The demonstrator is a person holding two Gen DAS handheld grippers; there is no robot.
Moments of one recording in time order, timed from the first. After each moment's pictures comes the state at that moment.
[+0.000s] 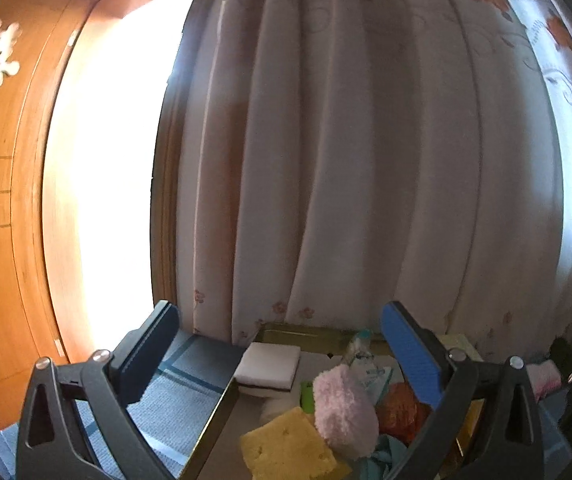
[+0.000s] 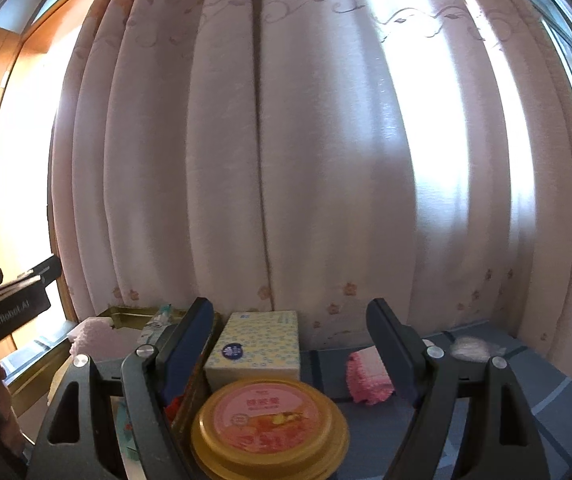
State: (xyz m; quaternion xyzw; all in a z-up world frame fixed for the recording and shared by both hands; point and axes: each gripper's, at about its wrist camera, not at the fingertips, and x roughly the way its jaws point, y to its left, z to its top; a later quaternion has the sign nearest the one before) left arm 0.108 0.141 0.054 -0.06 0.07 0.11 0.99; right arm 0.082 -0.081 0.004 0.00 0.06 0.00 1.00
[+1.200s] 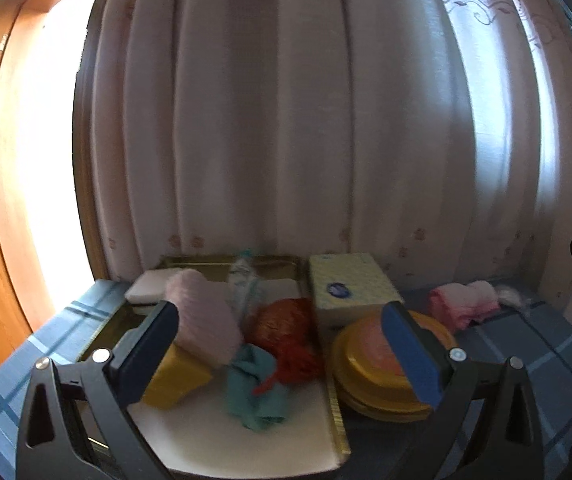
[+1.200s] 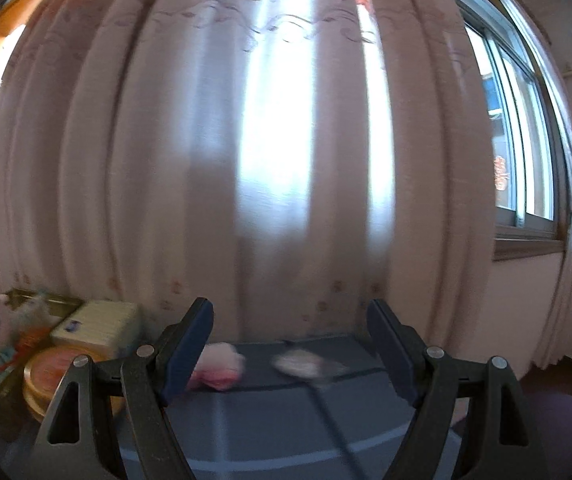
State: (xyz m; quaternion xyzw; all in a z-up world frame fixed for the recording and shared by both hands) left arm 0.090 0.037 0.026 -0.01 0.16 0.01 0.99; right arm 0.047 -0.230 0.011 -0.03 0.06 -0.14 0.99
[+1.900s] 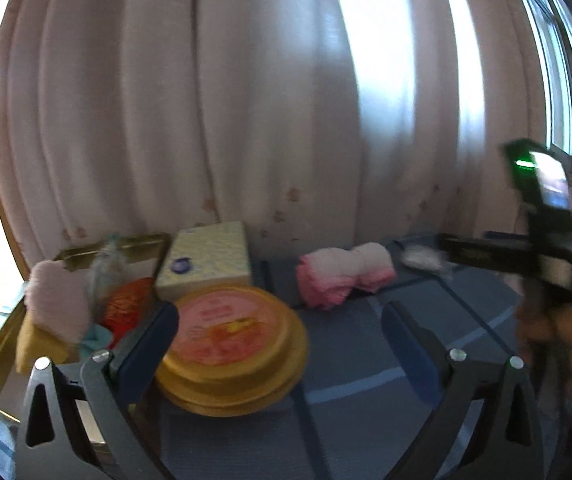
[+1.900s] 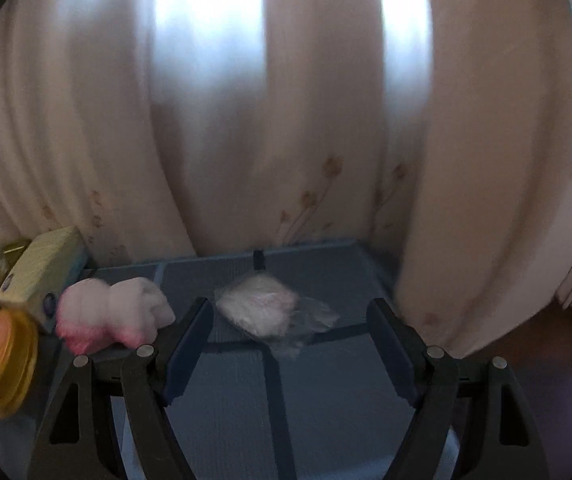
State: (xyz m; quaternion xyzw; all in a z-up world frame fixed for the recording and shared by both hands) left arm 0.091 -0.082 0.020 0.03 0.23 -0.09 0.97; right arm 0.181 -0.320 -0.021 0.04 0.32 -0.07 0.95
